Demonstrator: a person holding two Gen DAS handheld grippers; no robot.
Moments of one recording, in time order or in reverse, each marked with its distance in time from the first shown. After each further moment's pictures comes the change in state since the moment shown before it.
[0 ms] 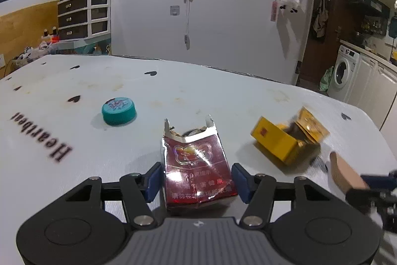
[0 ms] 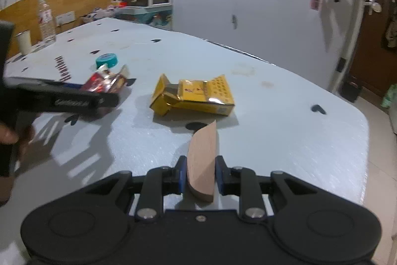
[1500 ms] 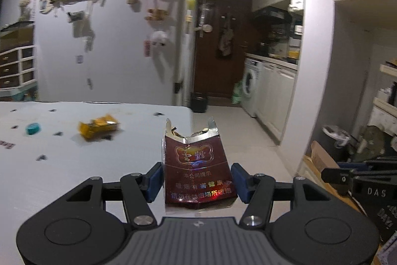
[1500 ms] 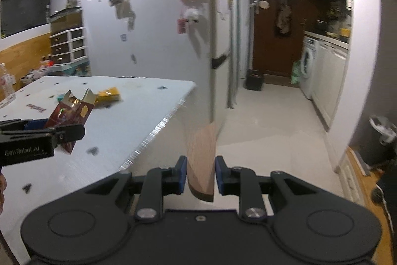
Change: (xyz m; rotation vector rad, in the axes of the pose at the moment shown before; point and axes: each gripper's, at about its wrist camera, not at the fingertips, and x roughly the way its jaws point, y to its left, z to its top) left arm -0.263 -0.213 -0.111 0.168 -0.163 -0.364; right arm -0.330 -0.061 -0.193 0.310 -0.171 -0.356
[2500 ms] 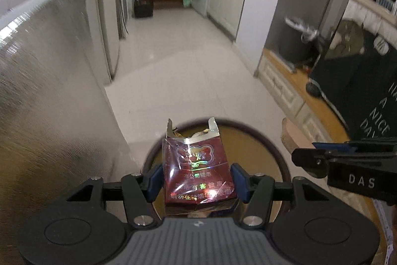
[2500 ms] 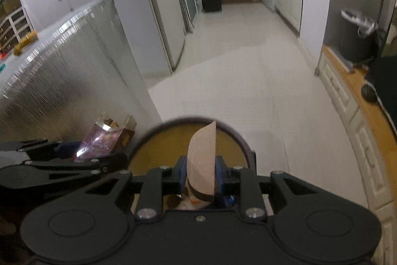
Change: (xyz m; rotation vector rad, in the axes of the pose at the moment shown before) left arm 0.172 -0.130 -0.151 0.119 0.482 -0.185; right arm 0.094 -0.129 -0.158 0.247 0.338 -0.071
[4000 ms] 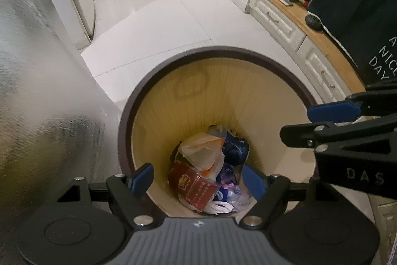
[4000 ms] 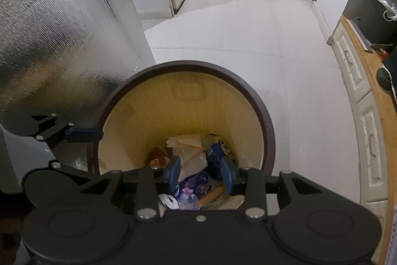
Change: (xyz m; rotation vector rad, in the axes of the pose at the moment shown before) left arm 0.080 0.002 -0.012 0.127 0.259 -0.015; right arm 0.083 0.016 0.004 -0.107 0.251 -0.031
